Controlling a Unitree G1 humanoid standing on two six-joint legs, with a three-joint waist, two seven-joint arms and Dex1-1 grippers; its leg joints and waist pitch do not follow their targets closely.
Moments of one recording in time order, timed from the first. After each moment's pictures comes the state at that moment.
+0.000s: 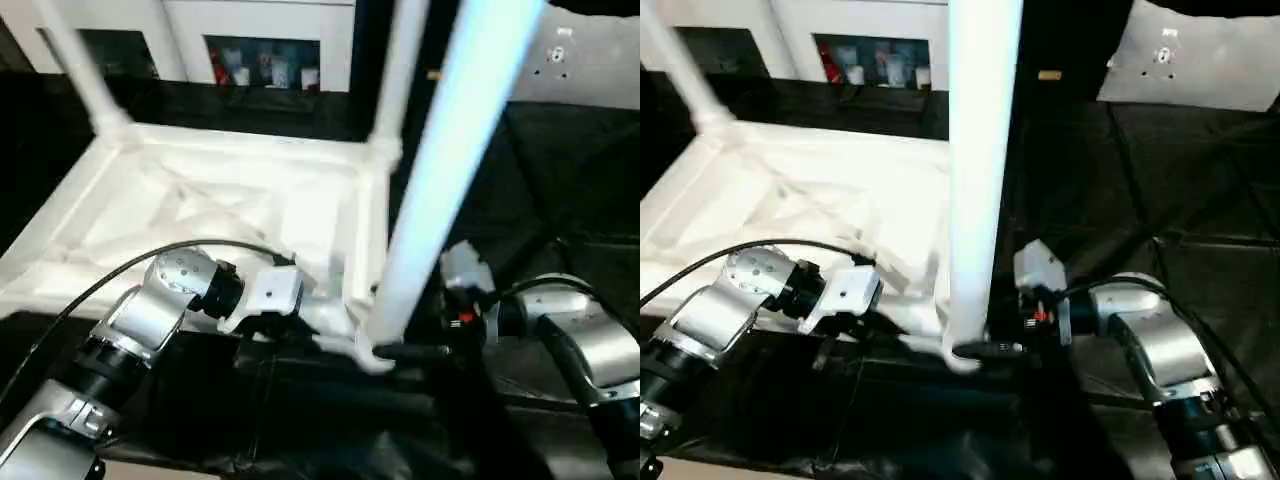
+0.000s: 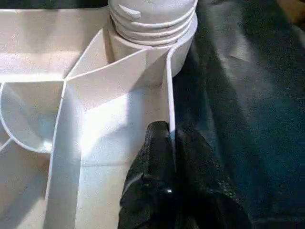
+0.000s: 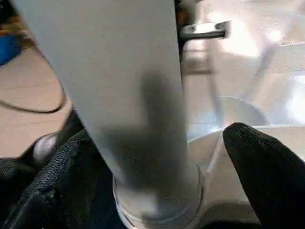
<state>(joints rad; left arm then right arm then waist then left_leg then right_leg) -0.55 0.53 -0.44 0.27 -0.03 0.02 -1.48 -0.33 -0.55 0.22 0.06 0.35 0.28 1.39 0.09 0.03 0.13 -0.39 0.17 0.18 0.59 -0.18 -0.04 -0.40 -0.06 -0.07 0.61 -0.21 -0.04</state>
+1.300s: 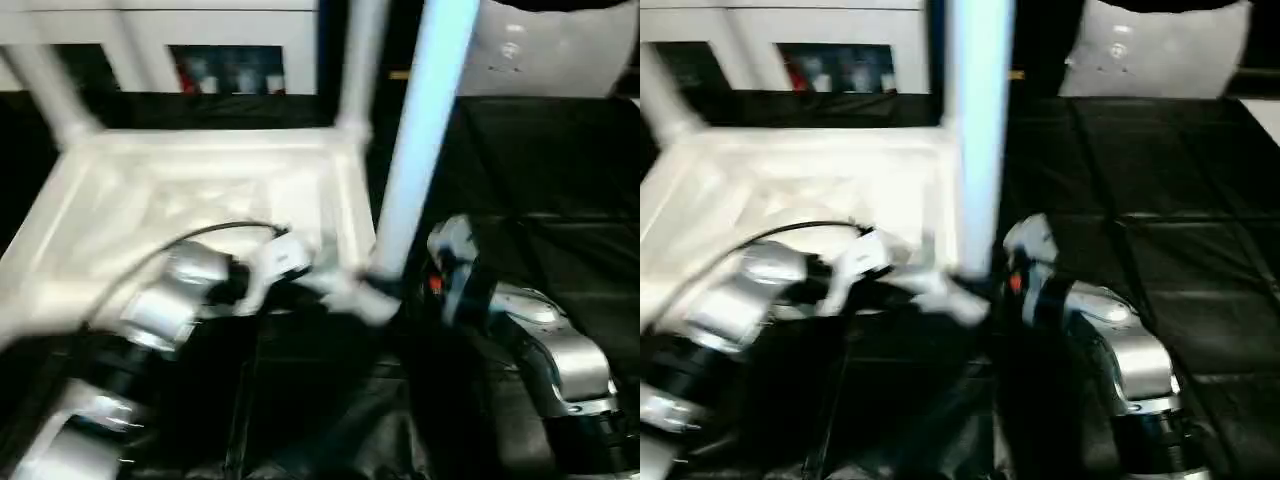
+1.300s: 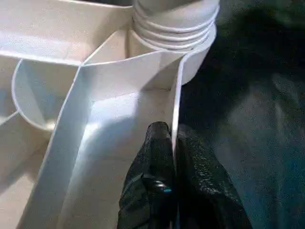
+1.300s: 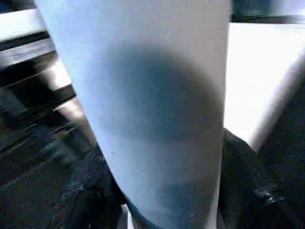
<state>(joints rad) -0.54 0.32 -0.30 0.25 0.00 0.44 -1.07 -0.28 -0.23 0.02 -0.02 0.26 0.46 0.70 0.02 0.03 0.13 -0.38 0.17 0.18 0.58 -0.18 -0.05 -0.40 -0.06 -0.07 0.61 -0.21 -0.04</state>
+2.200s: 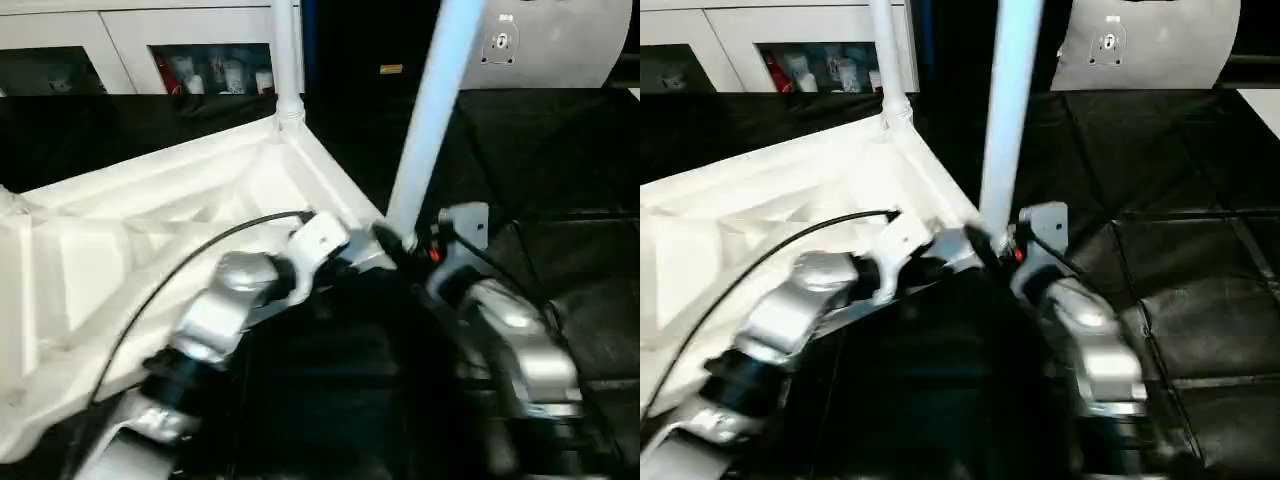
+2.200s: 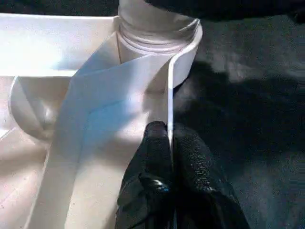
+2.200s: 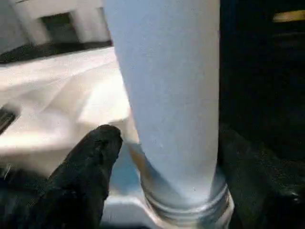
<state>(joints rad) -0.51 0.23 -0.28 0.18 0.04 0.48 -0.85 -0.26 -0.18 -0.01 0.01 0.23 0.35 0.55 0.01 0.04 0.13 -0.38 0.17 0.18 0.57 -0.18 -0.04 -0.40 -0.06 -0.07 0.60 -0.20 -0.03</state>
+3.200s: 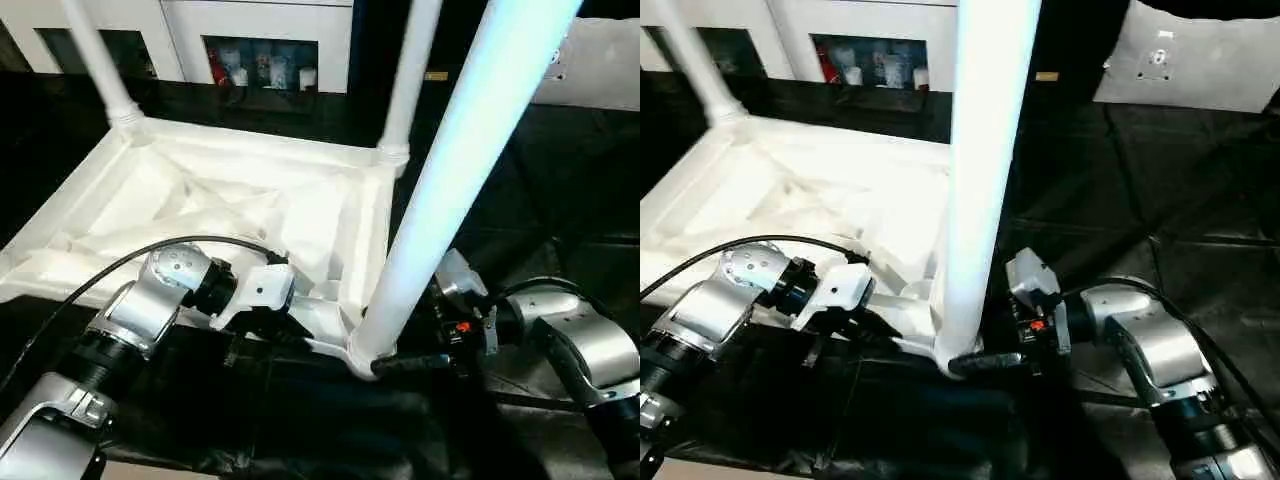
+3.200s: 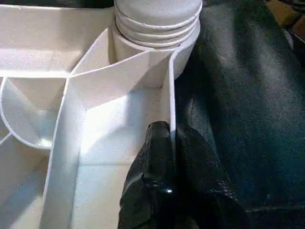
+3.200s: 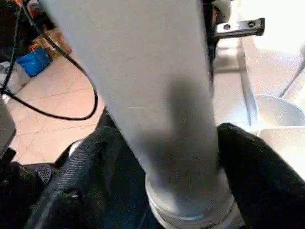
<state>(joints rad) -0.58 0.53 -0.41 0.37 -0.05 -0.02 -1.53 -0.34 -0.56 0.23 0.04 0.40 0.38 1.43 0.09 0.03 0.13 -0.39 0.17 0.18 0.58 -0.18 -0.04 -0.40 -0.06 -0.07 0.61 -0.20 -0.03</state>
